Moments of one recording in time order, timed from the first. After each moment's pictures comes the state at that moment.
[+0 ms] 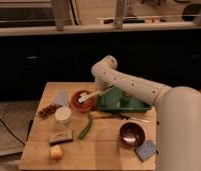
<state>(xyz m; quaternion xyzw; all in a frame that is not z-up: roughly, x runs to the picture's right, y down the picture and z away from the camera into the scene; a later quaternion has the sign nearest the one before) 0.018 0.027 0.893 -0.23 -0.07 -0.14 0.96</state>
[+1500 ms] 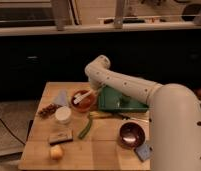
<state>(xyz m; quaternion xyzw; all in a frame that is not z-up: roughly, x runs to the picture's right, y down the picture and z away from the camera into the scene) -0.013 0.024 0.891 -0.21 -0.10 -0.22 0.95</state>
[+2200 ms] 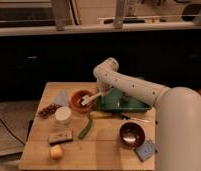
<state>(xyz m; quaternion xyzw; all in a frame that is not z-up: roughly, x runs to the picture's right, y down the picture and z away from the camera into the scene) 0.035 0.024 0.906 -0.22 -0.07 -0.18 0.96</state>
